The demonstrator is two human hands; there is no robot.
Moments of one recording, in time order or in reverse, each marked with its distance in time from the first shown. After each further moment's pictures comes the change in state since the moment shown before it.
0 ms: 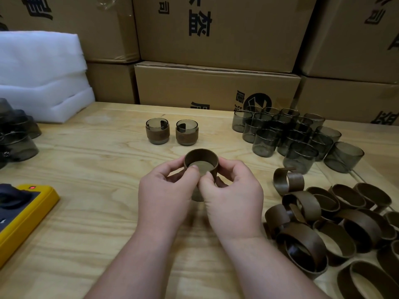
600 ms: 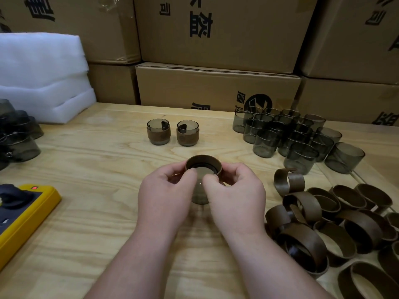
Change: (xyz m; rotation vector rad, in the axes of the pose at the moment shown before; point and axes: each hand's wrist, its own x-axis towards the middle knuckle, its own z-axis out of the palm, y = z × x) left_hand 0.002 0.000 -0.006 0.253 -0.021 0.046; right_hand 0.005 0.001 -0.007 -0.062 -0.039 0.091
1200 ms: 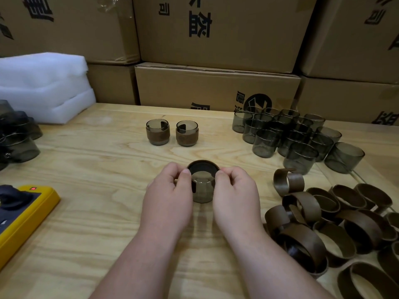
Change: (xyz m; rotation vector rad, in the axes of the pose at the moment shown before) left_hand -0.001 -0.006 0.003 0.182 -0.048 0.058; right_hand 0.006 0.004 -0.003 -0.046 -0.096 0.073
